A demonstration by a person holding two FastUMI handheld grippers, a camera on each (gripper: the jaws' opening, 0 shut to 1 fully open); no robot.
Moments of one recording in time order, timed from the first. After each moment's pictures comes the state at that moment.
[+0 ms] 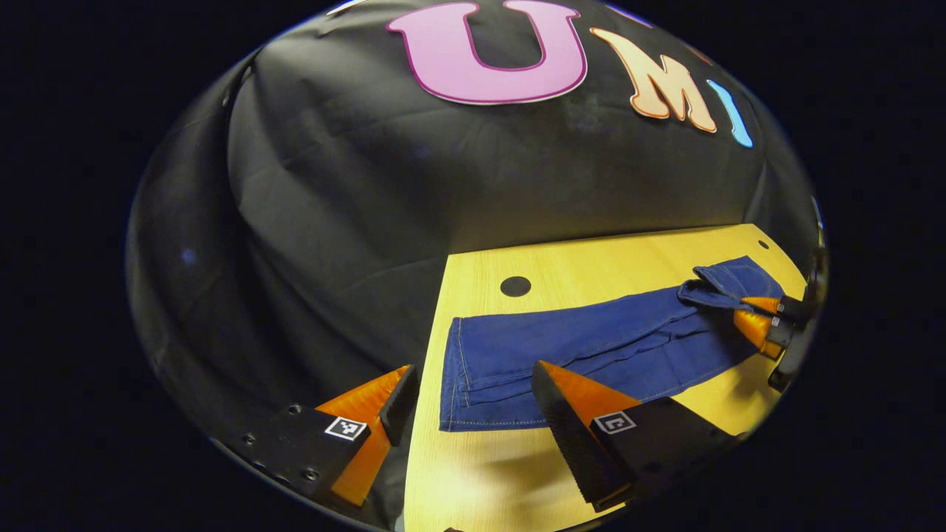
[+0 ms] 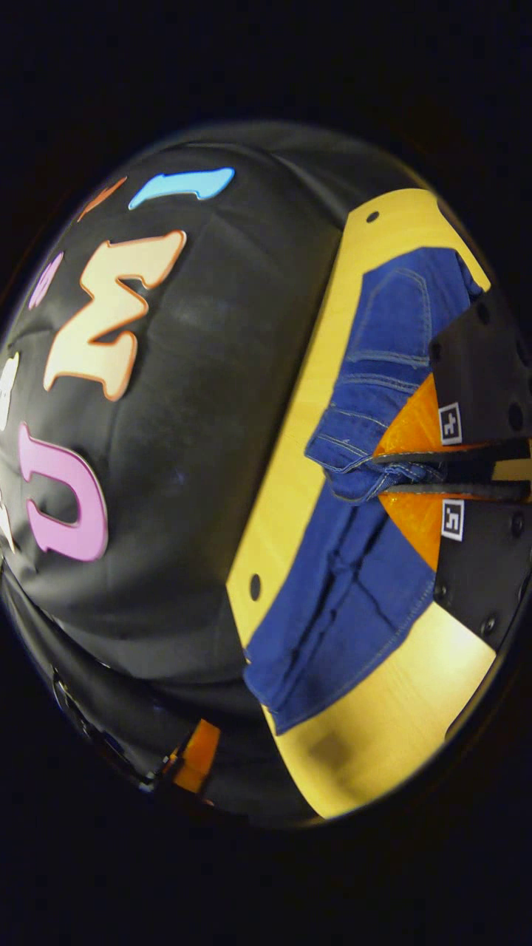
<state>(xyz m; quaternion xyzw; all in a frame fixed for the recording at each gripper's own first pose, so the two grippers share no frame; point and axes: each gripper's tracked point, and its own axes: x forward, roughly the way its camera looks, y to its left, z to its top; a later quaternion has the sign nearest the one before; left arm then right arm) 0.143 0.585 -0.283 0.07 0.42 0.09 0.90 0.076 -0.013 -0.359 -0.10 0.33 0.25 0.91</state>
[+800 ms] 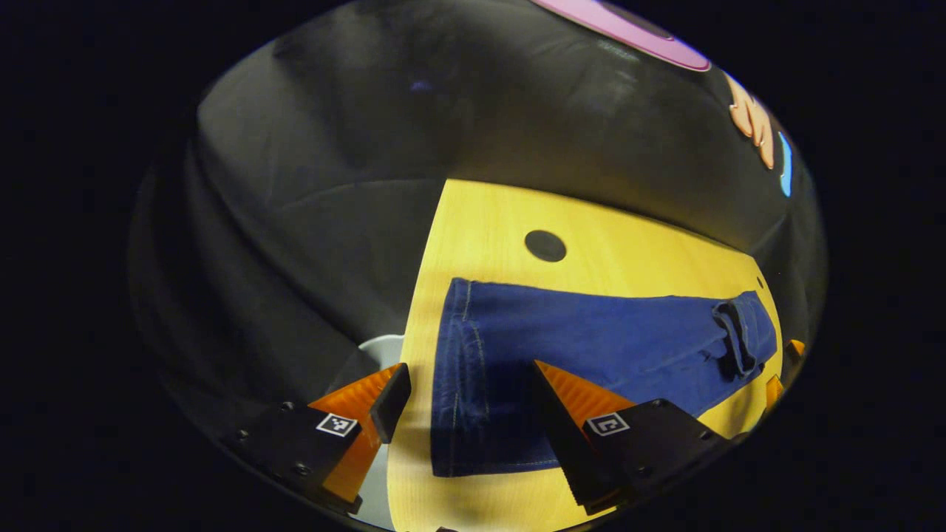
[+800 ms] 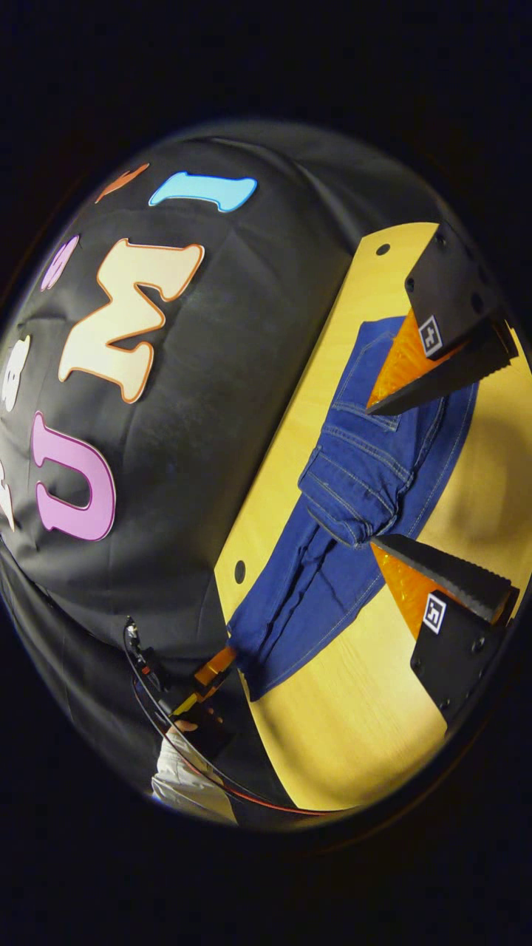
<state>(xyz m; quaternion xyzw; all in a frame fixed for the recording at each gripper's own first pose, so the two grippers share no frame) 0.175 0.638 -0.401 -0.09 0.52 0.07 0.84 0.075 -0.090 -0.290 -0.14 0.31 0.25 0.90</state>
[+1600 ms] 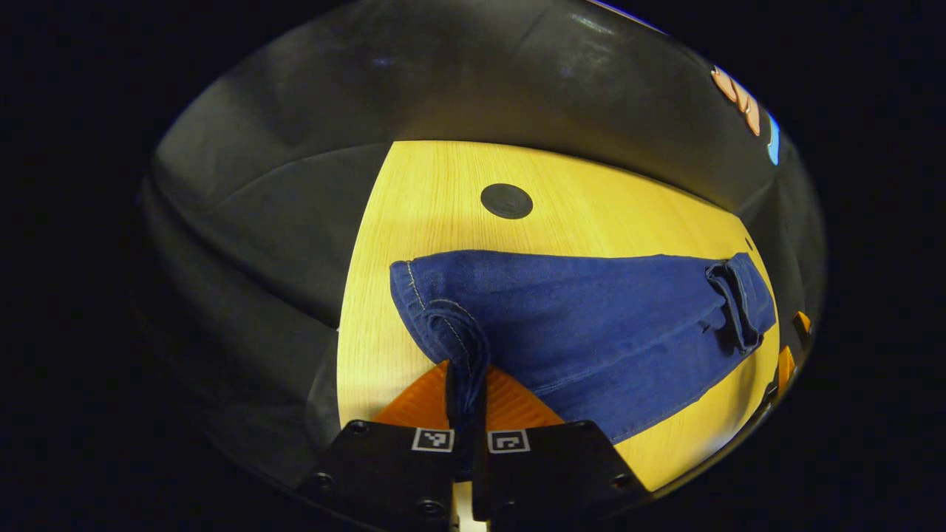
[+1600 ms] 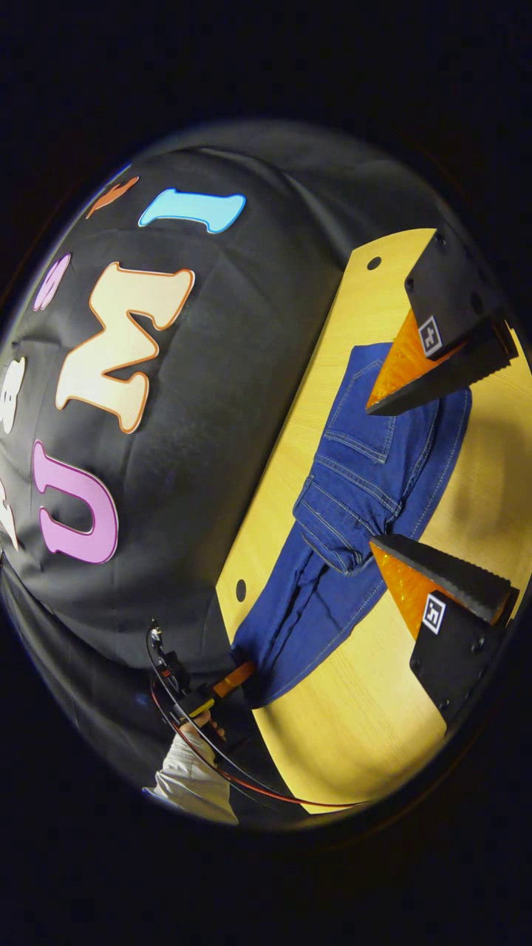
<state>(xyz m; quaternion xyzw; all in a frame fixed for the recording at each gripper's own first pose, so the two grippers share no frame) 0.167 0.632 -0.399 -0.08 0.58 0.03 0.81 0.082 -0.126 -0.276 -0.13 0.32 0.23 0.91</state>
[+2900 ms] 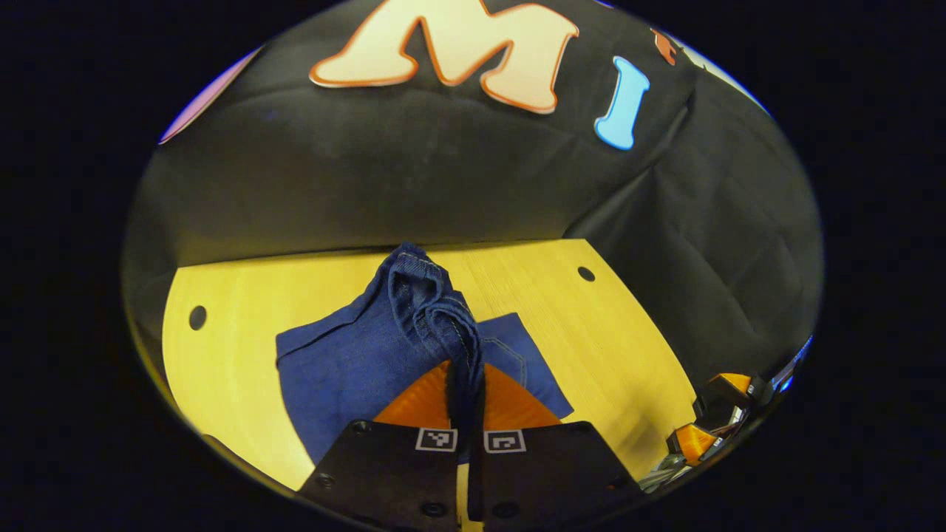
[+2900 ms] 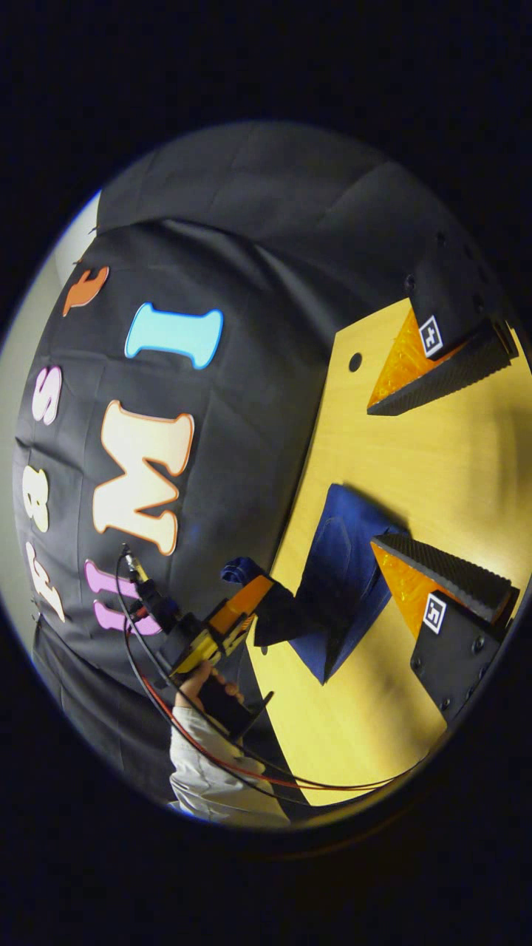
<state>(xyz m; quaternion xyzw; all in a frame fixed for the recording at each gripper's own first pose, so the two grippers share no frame) 0.258 0.221 -0.284 -0.09 0.49 -0.15 0.85 0.069 -0.381 -0.211 -0.08 0.29 0.15 0.94</state>
